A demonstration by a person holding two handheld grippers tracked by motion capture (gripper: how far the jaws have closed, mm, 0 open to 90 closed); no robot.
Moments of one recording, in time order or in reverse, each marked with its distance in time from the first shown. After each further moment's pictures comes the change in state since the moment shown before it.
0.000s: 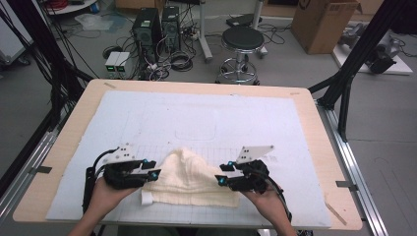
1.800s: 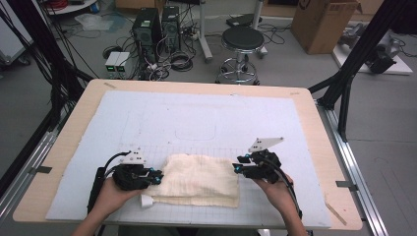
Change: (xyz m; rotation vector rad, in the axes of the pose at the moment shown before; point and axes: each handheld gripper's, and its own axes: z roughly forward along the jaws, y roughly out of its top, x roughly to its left) left arm 0.002 -0.022 0.022 0.167 -0.078 0.005; right arm -0.044 -0.018 -0.011 0.099 -0.169 0.090
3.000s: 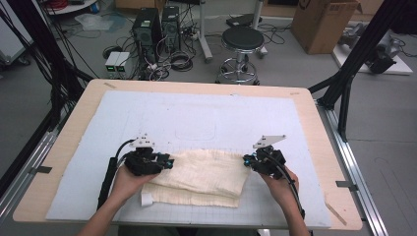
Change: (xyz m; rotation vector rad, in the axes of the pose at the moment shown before) left arm 0.018 0.038 0.023 -0.107 0.101 -0.130; right arm -0.021 -0.010 0.003 0.072 -0.134 0.019
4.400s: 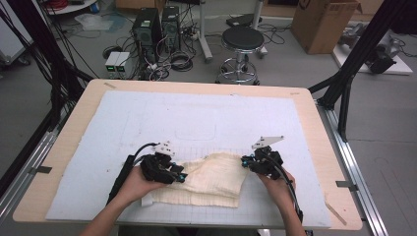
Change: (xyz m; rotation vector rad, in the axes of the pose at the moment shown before) left arm -0.031 0.007 0.019 0.191 -0.192 0.137; right arm -0.003 -0.006 0.013 -0.004 0.025 0.038
